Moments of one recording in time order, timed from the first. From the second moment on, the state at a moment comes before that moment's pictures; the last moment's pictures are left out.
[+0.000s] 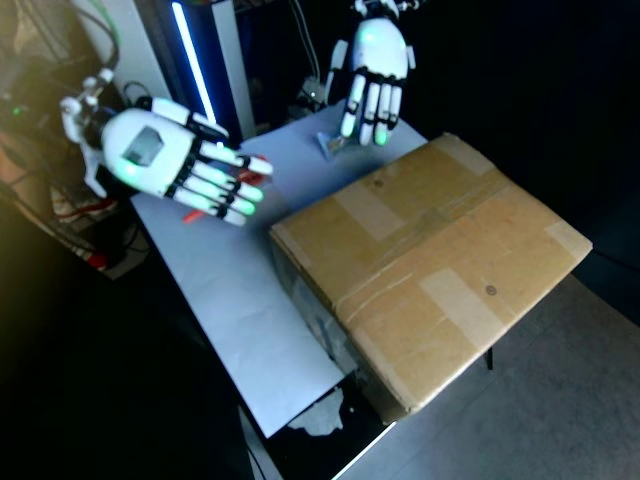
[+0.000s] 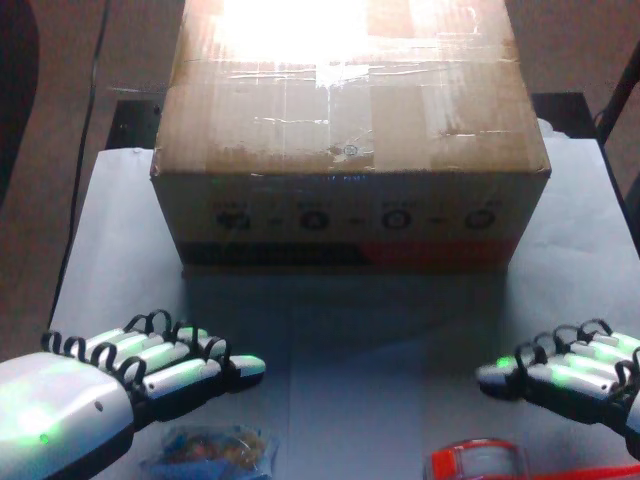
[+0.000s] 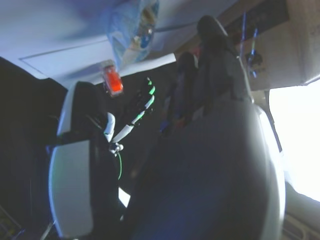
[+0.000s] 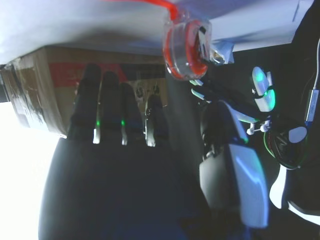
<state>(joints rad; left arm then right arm) 1.24 -0.64 0.51 2.98 0.81 -1.98 -1.36 -0.73 0.50 -2.88 -1.03 2.26</state>
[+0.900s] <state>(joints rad) 1.16 -0.76 0.59 2.98 0.70 -1.97 -1.20 -0.85 0.59 -2.89 -0.97 2.17</state>
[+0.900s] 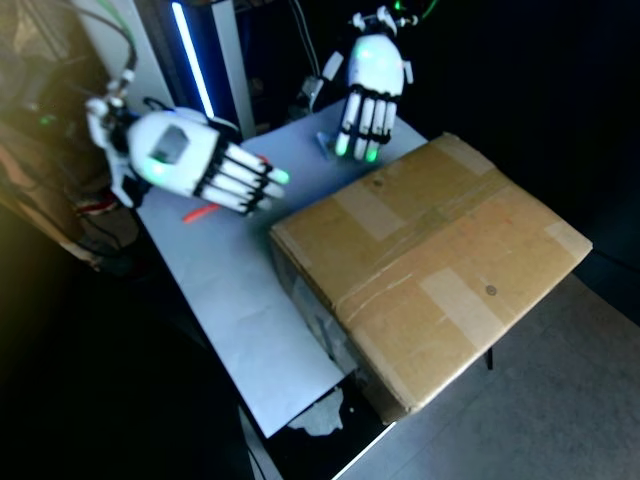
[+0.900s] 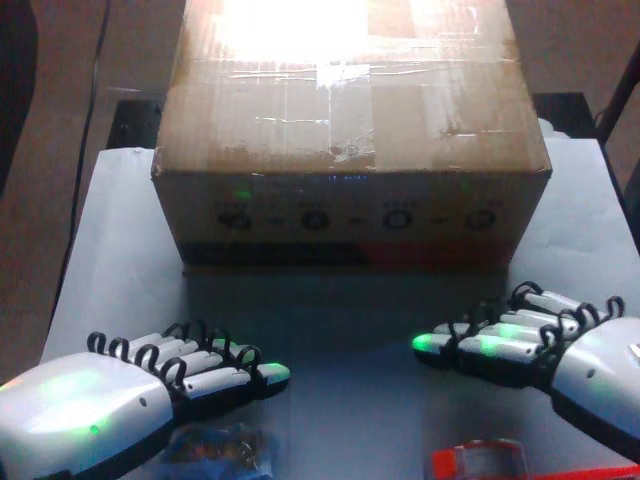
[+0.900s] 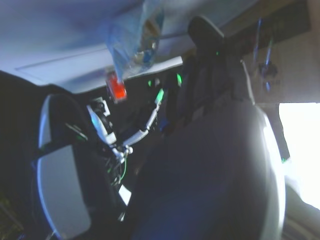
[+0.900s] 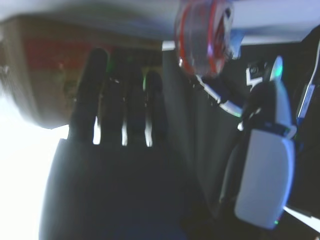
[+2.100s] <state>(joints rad) 1.19 -0.87 0.69 2.90 0.74 -1.93 -1.17 -0.96 0.68 -2.85 -0.92 2.09</state>
